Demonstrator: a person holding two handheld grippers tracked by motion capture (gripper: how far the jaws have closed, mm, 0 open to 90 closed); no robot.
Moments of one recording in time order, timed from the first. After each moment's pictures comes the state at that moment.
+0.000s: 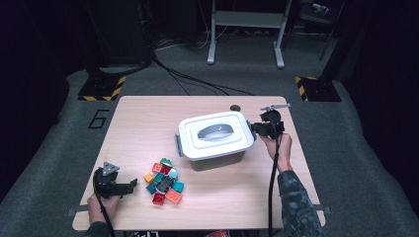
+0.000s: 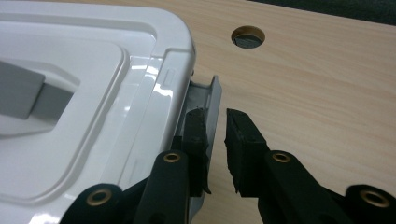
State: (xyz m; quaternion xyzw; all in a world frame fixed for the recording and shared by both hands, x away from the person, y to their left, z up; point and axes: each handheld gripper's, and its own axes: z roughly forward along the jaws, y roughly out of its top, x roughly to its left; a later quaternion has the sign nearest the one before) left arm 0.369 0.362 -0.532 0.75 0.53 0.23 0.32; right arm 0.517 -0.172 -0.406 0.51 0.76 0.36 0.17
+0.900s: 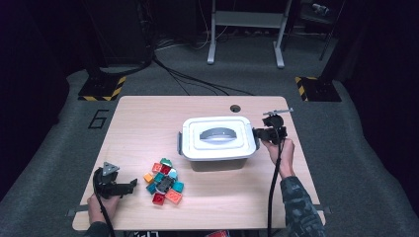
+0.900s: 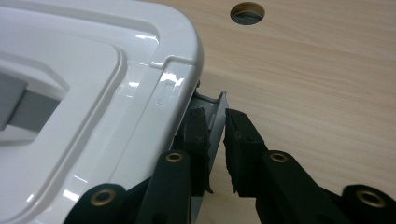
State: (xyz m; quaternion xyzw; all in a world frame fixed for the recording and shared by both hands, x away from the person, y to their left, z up) left arm 0.369 0.362 -0.532 0.75 0.53 0.23 0.32; right arm 0.501 -0.178 -0.412 0.53 0.76 0.35 0.15
